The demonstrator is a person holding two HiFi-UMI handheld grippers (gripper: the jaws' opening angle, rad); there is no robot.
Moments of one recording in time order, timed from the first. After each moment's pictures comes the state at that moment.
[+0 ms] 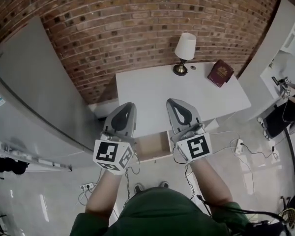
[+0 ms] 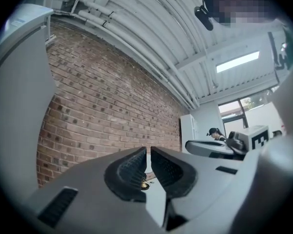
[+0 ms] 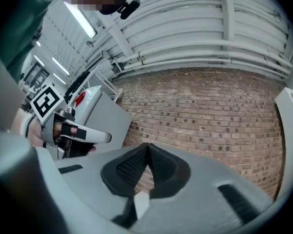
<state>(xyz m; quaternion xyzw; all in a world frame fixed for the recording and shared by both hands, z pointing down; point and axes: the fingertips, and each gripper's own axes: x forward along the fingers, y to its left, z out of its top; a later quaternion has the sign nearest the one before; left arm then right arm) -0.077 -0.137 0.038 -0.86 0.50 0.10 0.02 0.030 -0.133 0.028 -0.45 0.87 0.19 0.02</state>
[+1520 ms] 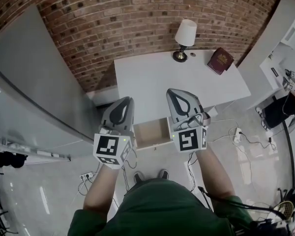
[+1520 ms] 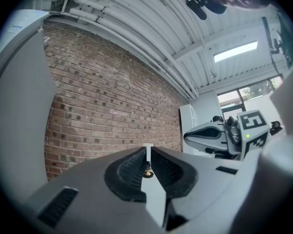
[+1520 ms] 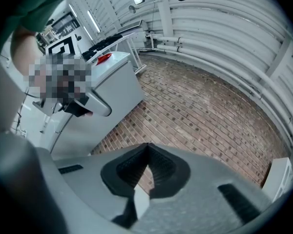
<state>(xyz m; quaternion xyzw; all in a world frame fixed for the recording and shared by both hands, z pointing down) -0.092 -0.121 0.071 -0.86 0.51 0.04 0.02 0.016 -0.128 0.060 -0.46 0.80 0.33 -0.19</state>
